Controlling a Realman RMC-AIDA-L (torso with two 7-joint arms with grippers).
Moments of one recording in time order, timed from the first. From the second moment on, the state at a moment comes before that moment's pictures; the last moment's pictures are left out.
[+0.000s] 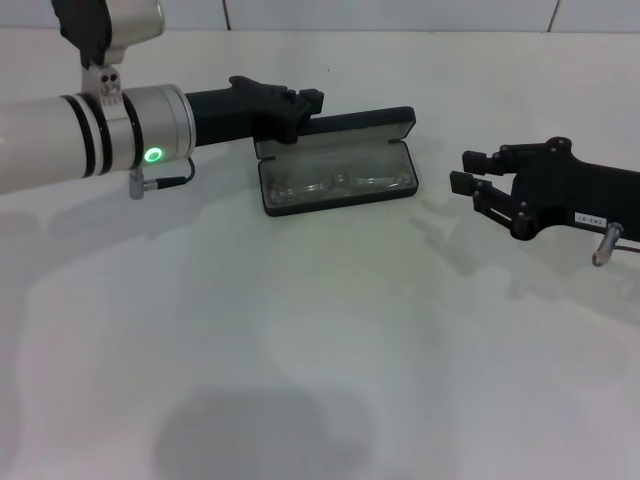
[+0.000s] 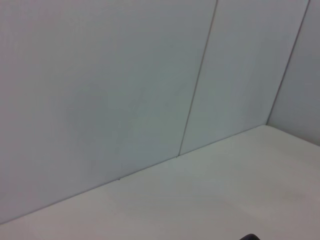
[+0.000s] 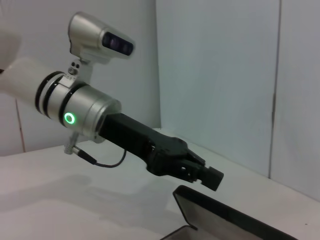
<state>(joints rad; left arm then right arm) -0.71 -2.09 1.00 0.51 1.71 1.00 -1.49 0.30 2.02 -1.42 -0.97 -1.40 -1.10 1.32</state>
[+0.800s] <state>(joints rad) -0.71 -2.09 1.01 0.49 1.68 0.95 -1.49 0.33 2.03 -1.43 -0.94 -1.39 -1.10 1.32</state>
